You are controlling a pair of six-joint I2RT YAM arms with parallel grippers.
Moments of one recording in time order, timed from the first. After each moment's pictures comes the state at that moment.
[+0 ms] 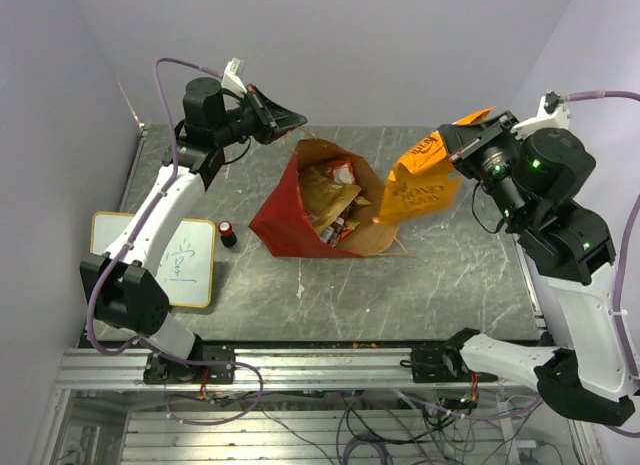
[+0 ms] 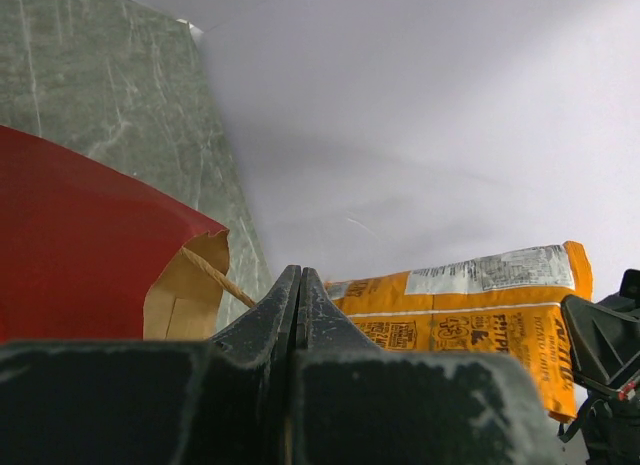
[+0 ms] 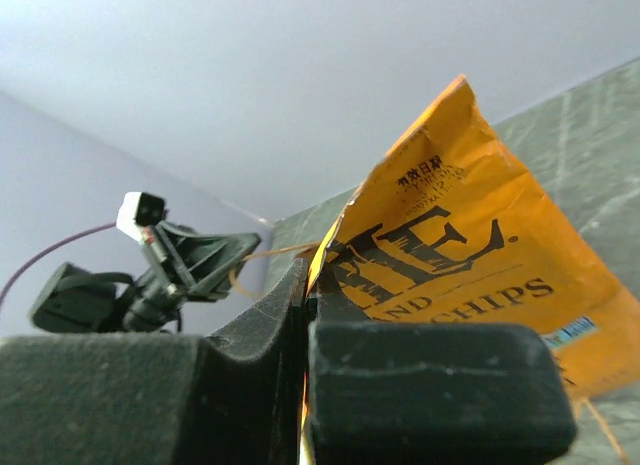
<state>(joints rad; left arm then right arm) -0.30 1.55 1.53 -0.07 0.61 -1.06 0.58 1.09 1.75 -0.71 0.38 0.78</state>
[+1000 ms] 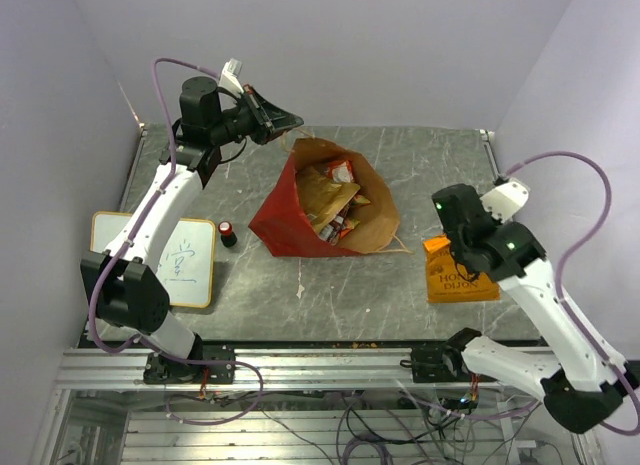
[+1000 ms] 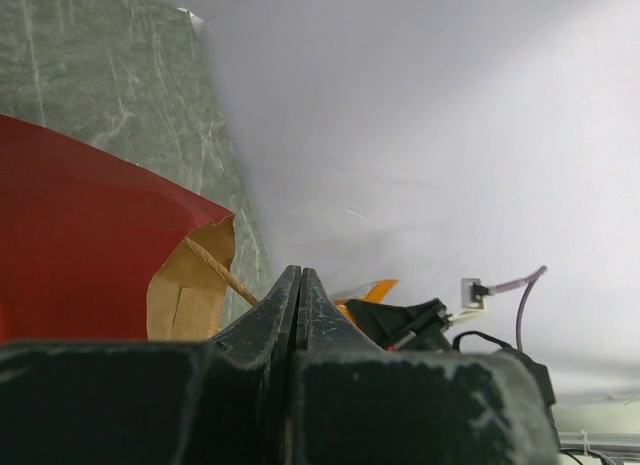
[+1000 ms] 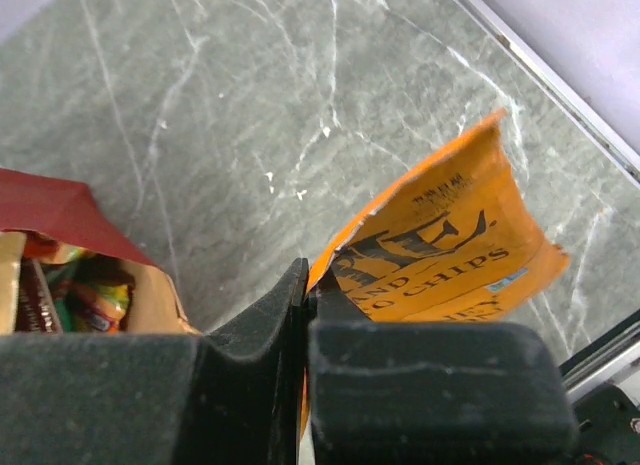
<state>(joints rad) -0.27 1.56 1.53 -0.07 0.67 -1.06 0.58 0.95 1.21 -1.14 0.88 0.98</state>
